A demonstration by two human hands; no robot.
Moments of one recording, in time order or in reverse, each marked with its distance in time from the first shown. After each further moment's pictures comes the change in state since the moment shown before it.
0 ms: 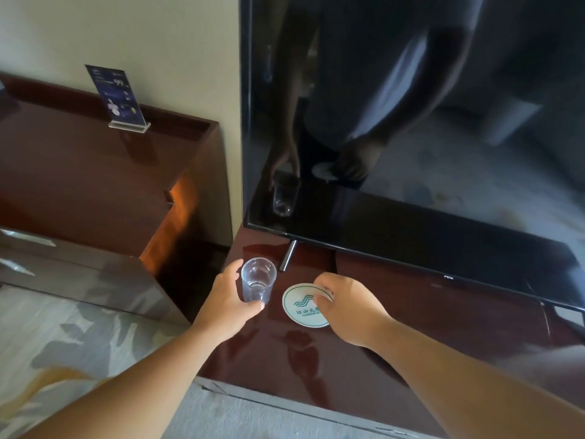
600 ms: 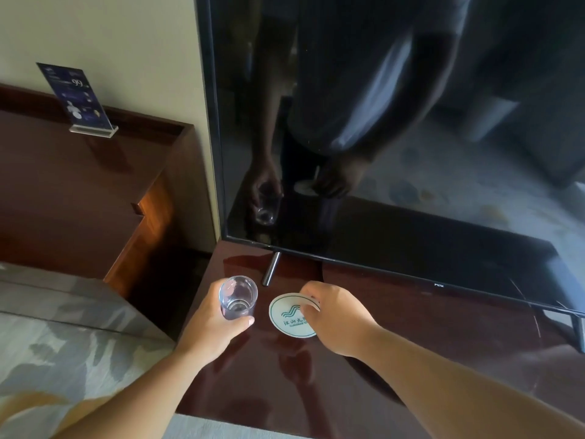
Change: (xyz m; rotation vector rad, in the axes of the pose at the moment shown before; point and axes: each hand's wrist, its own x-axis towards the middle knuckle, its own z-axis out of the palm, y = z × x) left_hand 0.022 -0.012 0.016 -0.079 -0.025 0.025; right_hand 0.025 0.011 -0.001 0.027 -0.035 0.019
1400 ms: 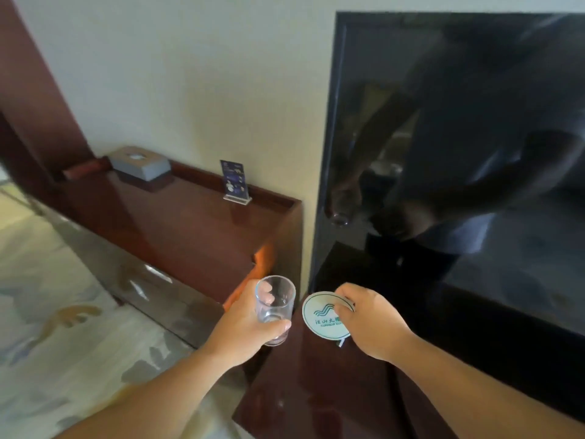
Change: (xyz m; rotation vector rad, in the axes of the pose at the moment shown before) left_hand -0.079 0.111 -0.114 -0.067 0.212 0.152; right_hand 0.016 -0.094 -0.060 0.006 0.075 -0.400
